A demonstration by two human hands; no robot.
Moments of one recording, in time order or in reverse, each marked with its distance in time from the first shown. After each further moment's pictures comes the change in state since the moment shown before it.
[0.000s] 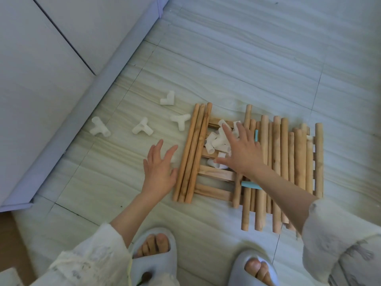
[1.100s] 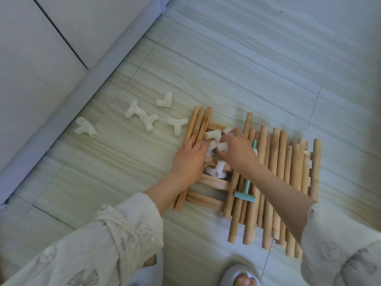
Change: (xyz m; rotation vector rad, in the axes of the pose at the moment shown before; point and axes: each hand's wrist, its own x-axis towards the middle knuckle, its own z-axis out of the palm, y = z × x) left_hand 0.060 0.068 0.029 0.231 -0.101 0.306; right_hand 0.035 -0.004 -0.013 0.171 0.072 -0.039
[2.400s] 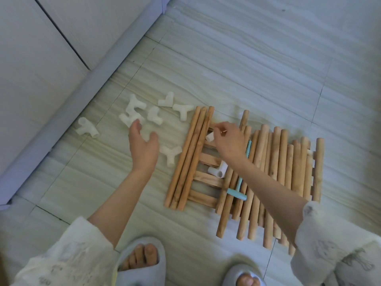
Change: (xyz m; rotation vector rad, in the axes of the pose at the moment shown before) left_hand -0.024 -0.056 -0.054 -1.046 0.539 -0.752; right_hand 0.005 -0.040 -0.005 0.544 0.167 0.254
